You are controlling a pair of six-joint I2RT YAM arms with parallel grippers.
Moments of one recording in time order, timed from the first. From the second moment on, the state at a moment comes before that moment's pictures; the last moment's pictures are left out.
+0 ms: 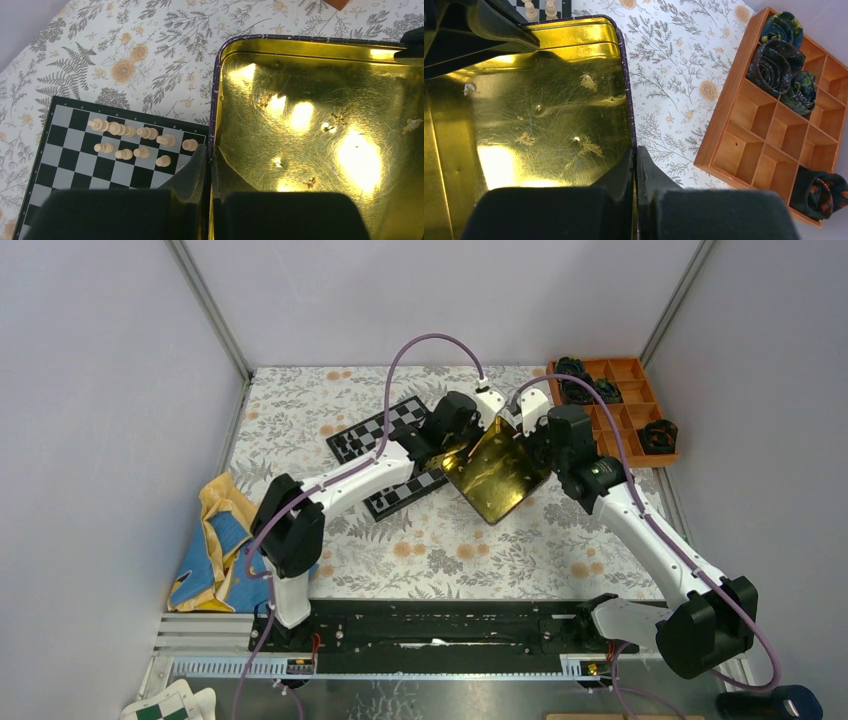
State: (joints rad) left arm -0.76 1.87 1.56 -0.24 -0.06 0.10; right arm 0.40 1.19 1.02 -0.37 0.04 -0.31
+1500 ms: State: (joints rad) left arm -0.90 1.96 1.51 0.17 -0.91 0.02; right arm 0.36 1.17 0.95 0.00 0.59 0.03
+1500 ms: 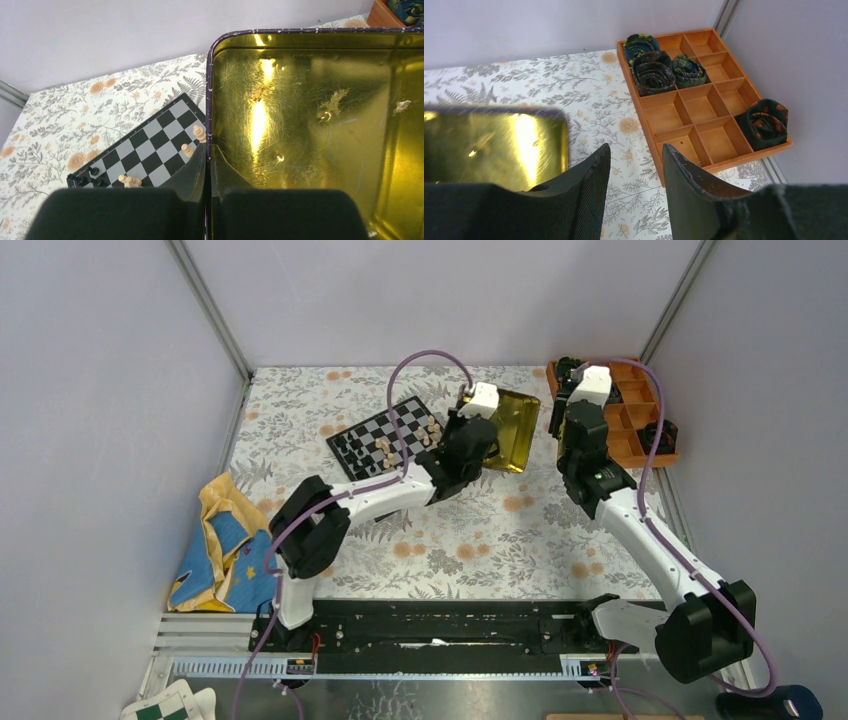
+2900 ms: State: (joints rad) left arm -1.03 1.33 0.86 1.19 -0.63 0.29; right arm 0.13 1.36 0.78 0.32 0.45 0.34
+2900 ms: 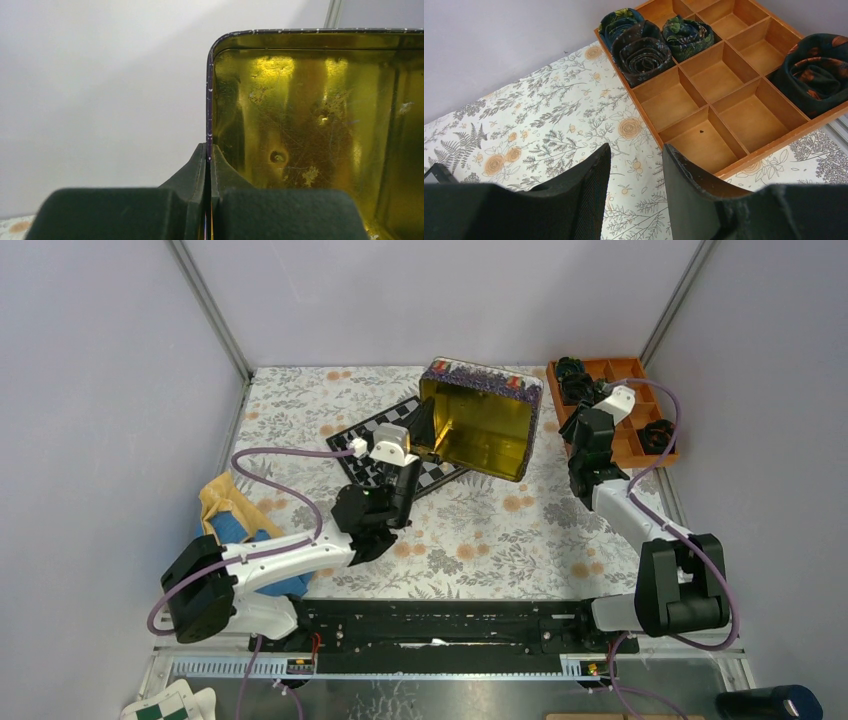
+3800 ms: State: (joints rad) left arm -0.65 1.91 1.74 0.26 -0.50 -0.04; right arm 0.12 1.53 0.98 0.33 0.46 0.25
